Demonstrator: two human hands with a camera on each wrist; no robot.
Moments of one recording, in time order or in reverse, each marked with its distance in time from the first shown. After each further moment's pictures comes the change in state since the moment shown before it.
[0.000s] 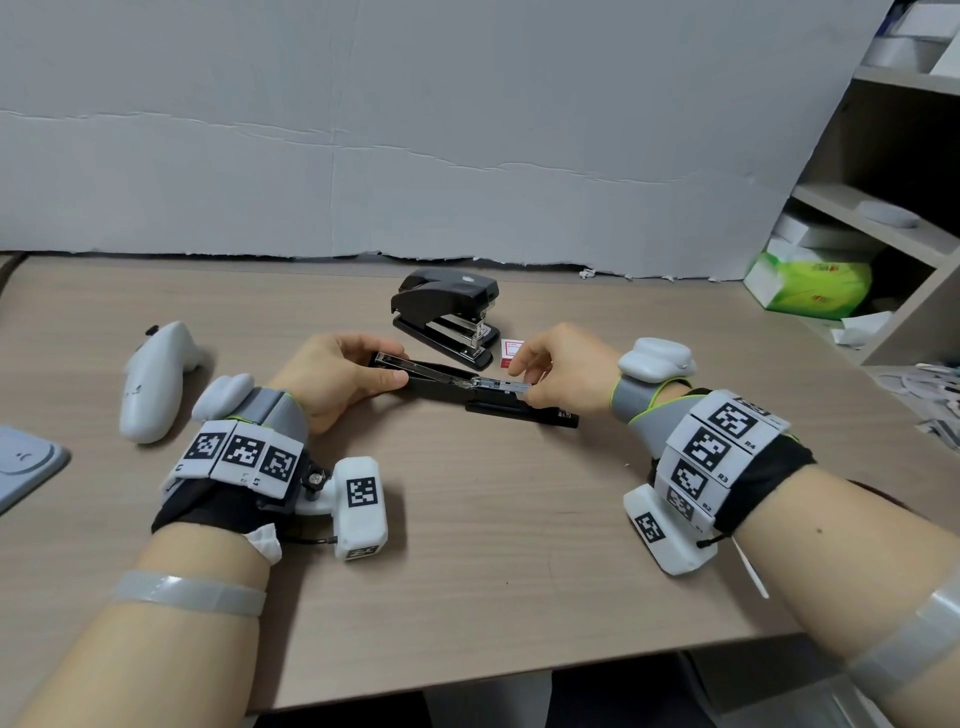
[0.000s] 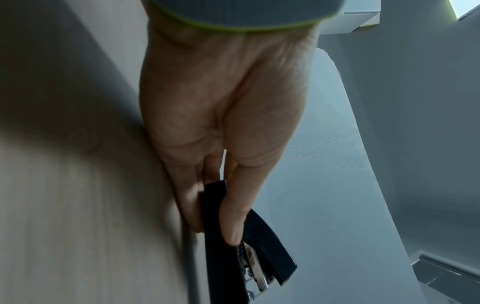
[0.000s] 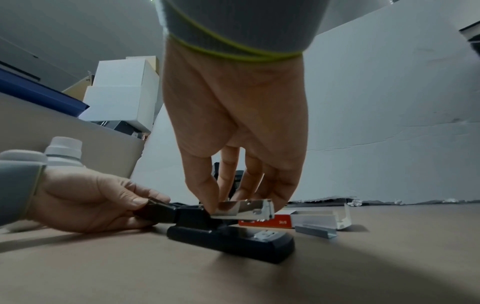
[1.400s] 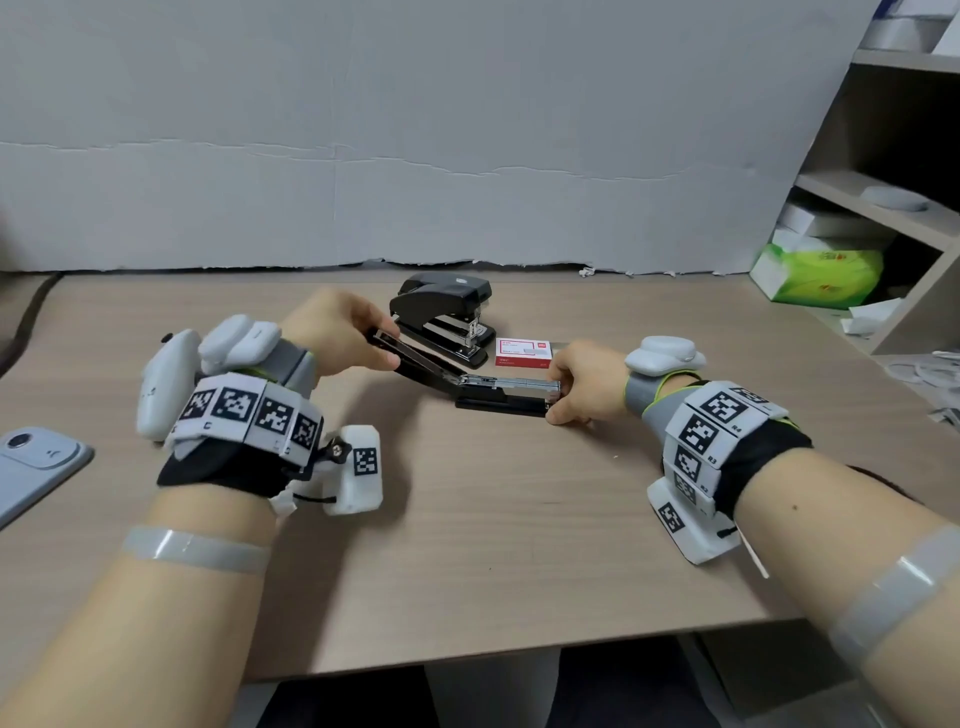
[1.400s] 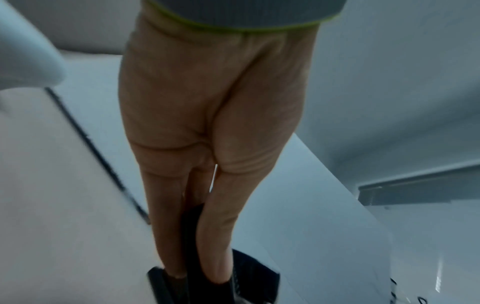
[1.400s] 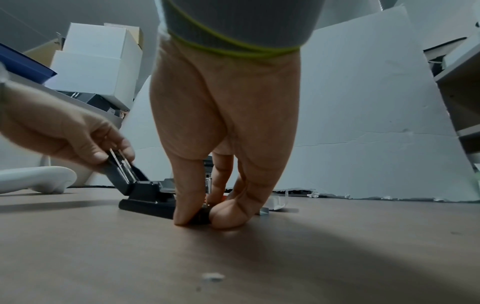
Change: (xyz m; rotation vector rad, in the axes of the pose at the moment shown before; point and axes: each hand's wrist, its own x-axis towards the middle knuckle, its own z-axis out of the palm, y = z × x) left_hand -0.006 0.052 0.010 0.792 0.098 0.101; right_hand -0.004 0.040 -0.003 -0.078 -0.118 0.094
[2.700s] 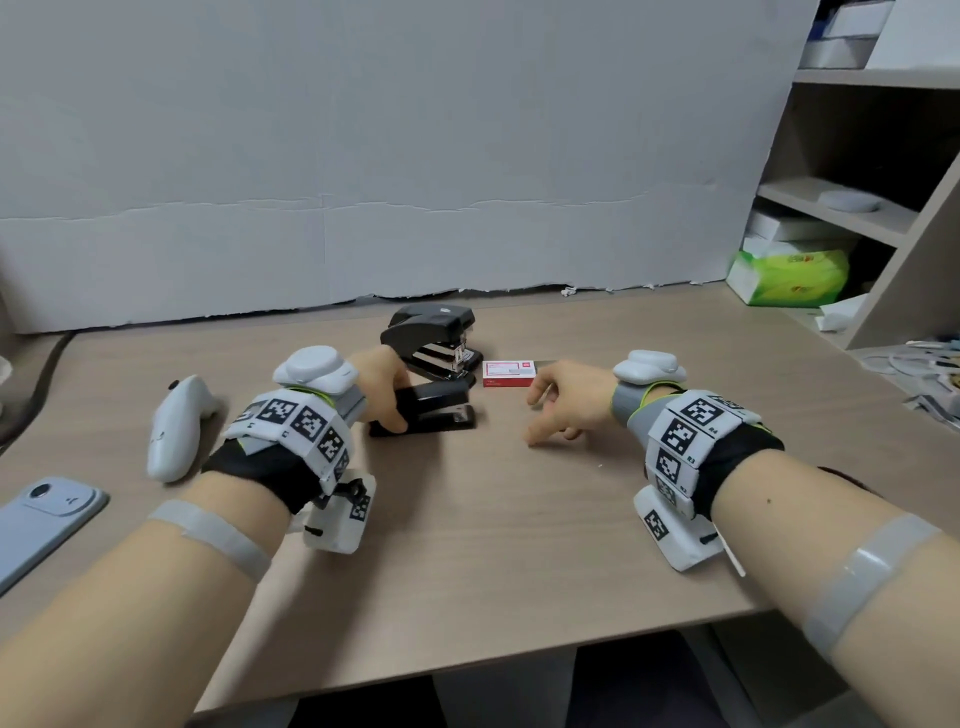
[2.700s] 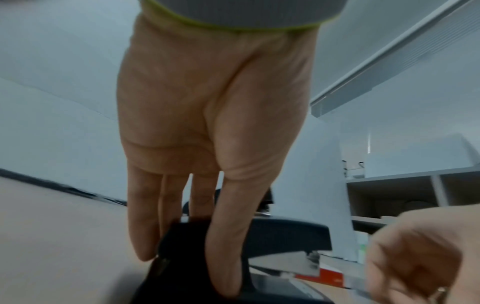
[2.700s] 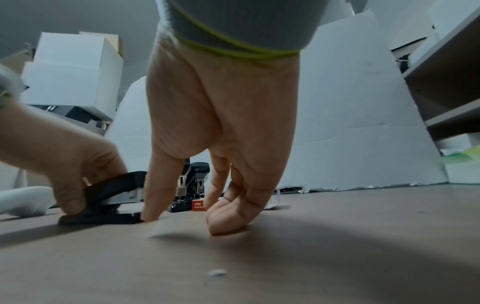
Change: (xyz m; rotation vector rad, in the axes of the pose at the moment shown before) left_hand 0.001 0.035 0.033 0.761 -0.242 0.021; right_hand -0.004 0.006 0.001 0.284 -0.043 0.009
